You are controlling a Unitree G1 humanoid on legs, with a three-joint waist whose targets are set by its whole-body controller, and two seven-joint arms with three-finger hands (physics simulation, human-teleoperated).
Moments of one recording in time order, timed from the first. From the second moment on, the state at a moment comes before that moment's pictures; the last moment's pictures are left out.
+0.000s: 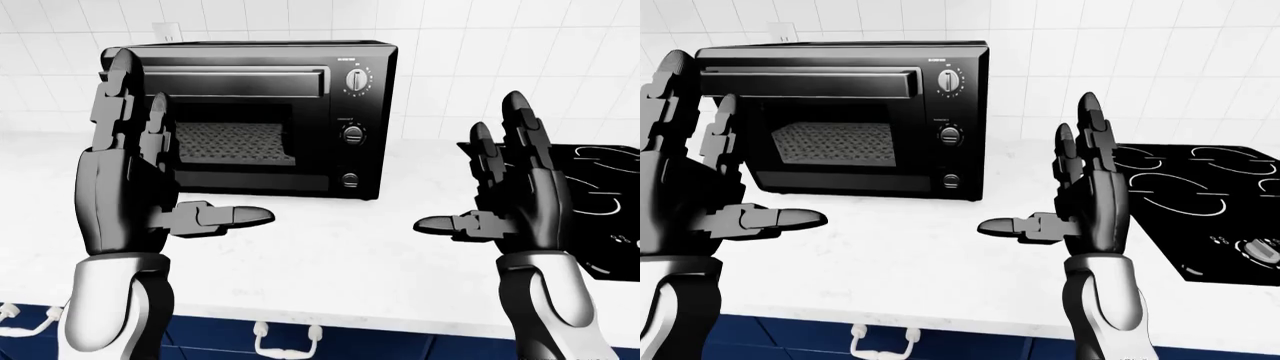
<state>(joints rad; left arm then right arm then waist) -0.29 0.17 0.23 -0.98 -0.20 0.84 0.09 -0.12 -0.09 -0.20 -0.81 0.26 0.57 -0.06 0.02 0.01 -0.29</state>
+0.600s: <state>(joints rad) -0.55 0.20 -0.01 -0.54 0.51 0.62 -0.17 -0.09 -0.07 -0.17 -0.76 0.24 0.52 -0.06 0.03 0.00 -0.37</state>
